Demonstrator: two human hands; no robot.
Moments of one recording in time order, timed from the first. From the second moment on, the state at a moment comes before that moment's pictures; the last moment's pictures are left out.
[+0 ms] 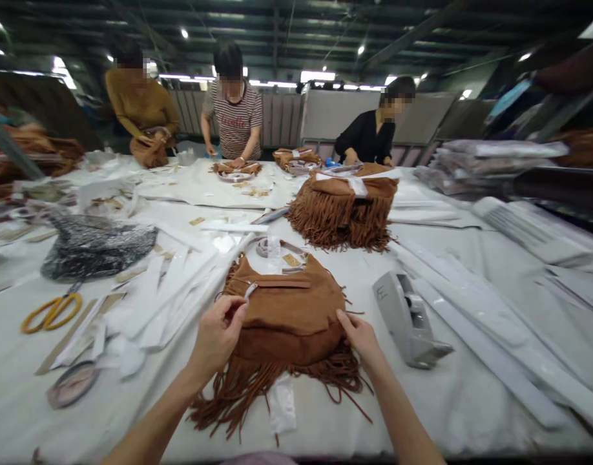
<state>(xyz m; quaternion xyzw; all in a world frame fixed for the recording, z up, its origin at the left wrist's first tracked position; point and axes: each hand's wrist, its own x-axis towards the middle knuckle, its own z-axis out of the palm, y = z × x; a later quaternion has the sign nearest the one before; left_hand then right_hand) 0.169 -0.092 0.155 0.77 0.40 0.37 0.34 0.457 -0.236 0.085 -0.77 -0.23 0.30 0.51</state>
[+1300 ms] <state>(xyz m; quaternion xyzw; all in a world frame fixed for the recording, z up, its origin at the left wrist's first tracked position) 0.197 -0.005 0.067 0.53 0.59 0.27 0.55 0.468 -0.168 0.086 -0.72 -0.06 0.40 0.56</state>
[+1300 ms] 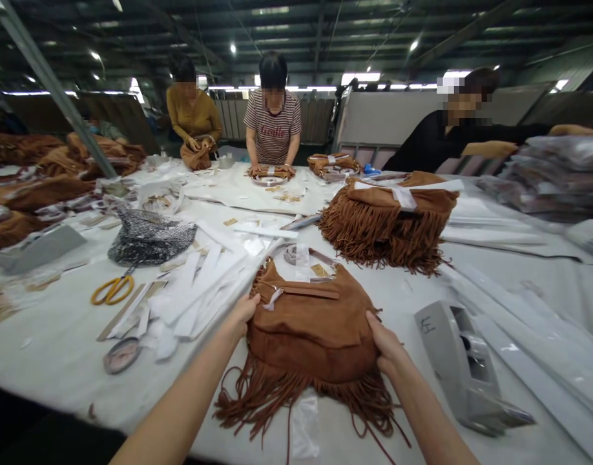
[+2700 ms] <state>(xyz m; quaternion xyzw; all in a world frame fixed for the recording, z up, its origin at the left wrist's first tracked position) 0.157 -0.067 0.059 0.55 0.55 0.29 0.56 0.303 -0.058 0.097 -0.69 -0.59 0.36 0.23</state>
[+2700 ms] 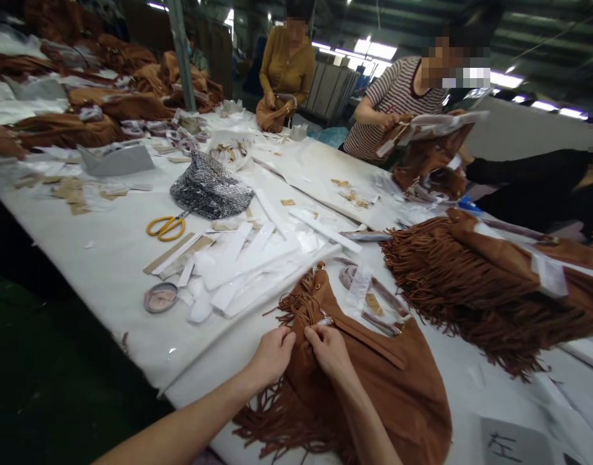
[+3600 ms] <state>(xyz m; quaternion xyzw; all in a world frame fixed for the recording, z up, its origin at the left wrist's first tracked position) 0.158 -0.052 0.077 0.56 0.49 0.28 0.61 0.341 -0.145 0.111 -0.75 -0.66 0.08 0.05</state>
